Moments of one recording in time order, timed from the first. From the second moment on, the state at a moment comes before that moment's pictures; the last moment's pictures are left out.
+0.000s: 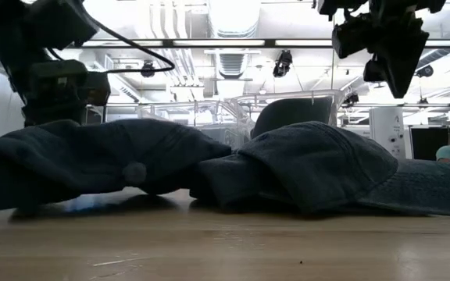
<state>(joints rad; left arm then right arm) -0.16 1.06 0.43 -0.30 -0.10 -0.85 -0.05 1.33 1.10 -1.25 -0.19 0.34</state>
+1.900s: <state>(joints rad) -0.17 1.31 0.22 0.55 0.25 -0.90 -0.03 1.33 1.09 -1.17 -0.24 0.50</state>
